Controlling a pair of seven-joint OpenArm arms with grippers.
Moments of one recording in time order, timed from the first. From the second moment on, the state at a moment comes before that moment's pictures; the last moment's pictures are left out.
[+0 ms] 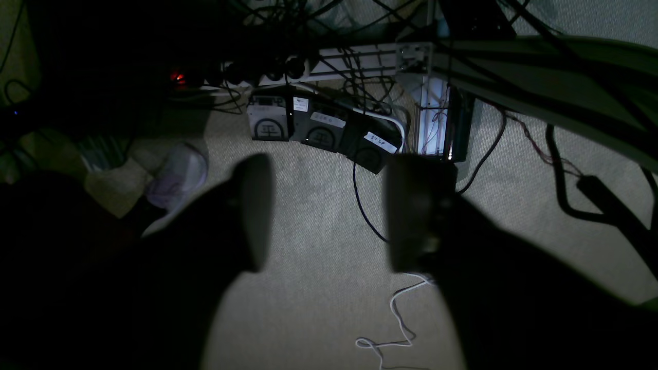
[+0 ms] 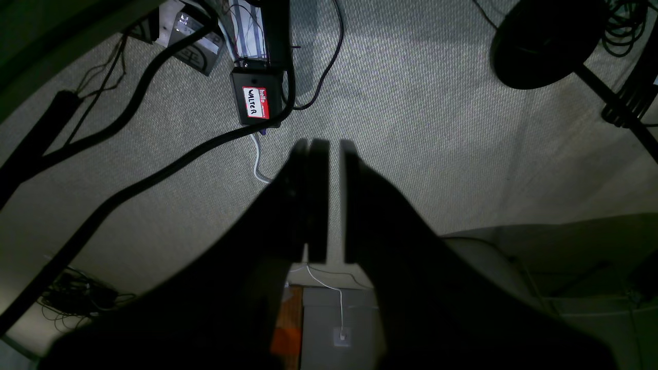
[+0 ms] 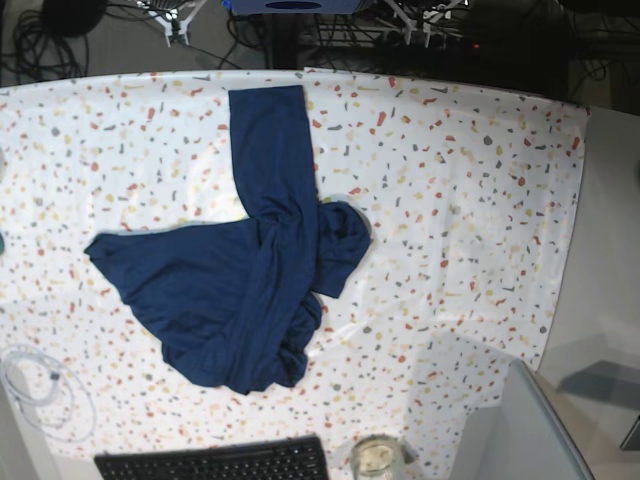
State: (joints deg) left arm 11.9 -4.6 1.8 12.5 1.1 -1.3 -11.7; right arm -8.9 1.3 -0.6 11.3 -2.1 0.8 -6.3
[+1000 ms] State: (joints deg) left arm 23.6 -9.8 10.7 27.7 0.3 -1.1 -11.6; right arm -25.4 1.3 -0.5 32.1 -2.1 0.7 -13.5
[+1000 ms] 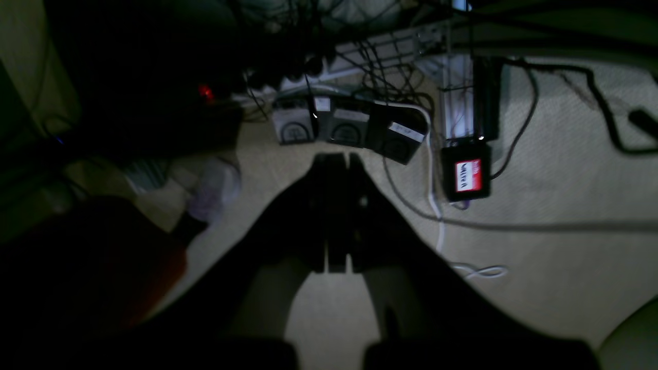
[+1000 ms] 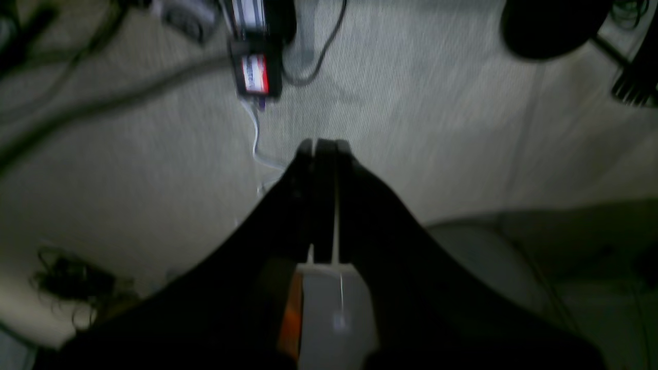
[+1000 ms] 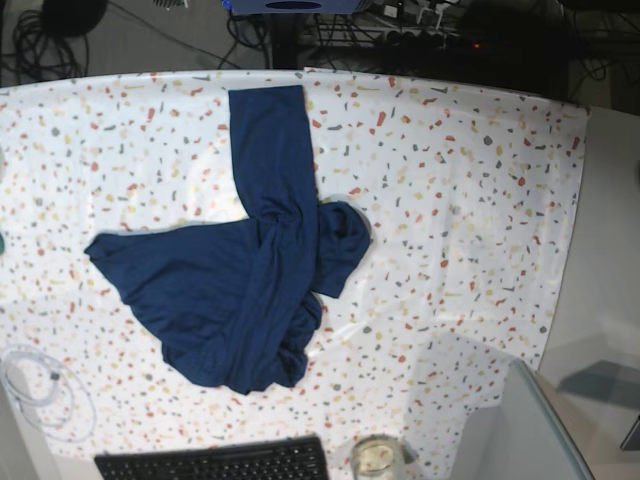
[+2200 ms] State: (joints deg) left arm 38.7 -22.2 -1.1 101.4 -29.9 -0.1 16.6; right arm -24.2 -4.2 -5.7 107.8 -2.0 0.4 -50.6
